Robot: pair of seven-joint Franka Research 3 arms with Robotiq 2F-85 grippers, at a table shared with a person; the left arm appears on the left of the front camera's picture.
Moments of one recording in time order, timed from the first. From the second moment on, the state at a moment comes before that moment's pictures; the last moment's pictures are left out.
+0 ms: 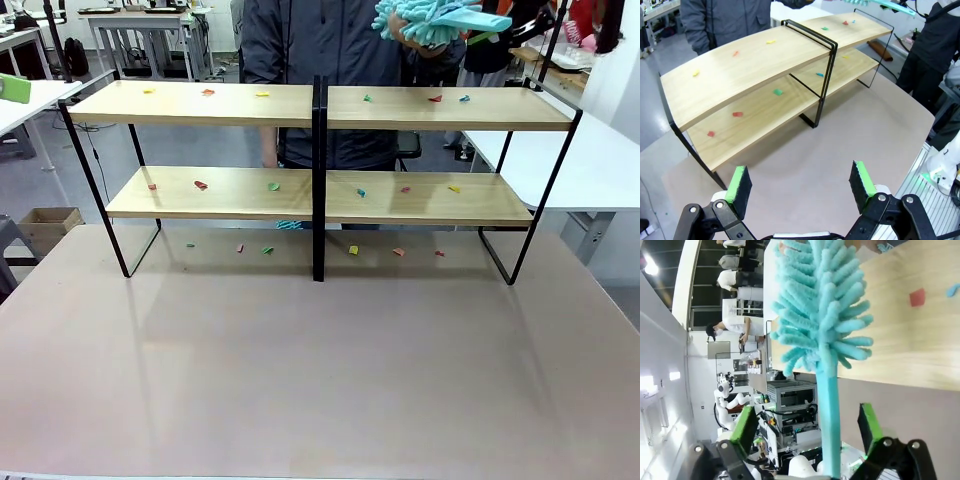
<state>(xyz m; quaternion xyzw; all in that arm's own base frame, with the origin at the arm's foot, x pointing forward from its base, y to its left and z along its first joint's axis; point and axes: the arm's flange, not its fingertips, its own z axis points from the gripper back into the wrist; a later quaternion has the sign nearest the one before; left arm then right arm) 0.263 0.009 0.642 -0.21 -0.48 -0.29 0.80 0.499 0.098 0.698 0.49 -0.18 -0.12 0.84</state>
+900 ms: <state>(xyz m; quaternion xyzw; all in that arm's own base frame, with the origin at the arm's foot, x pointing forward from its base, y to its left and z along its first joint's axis) 0.263 0.009 0.642 -0.21 -0.48 -0.29 0.80 0.495 0.092 0.695 0.49 -0.16 -0.11 0.85</state>
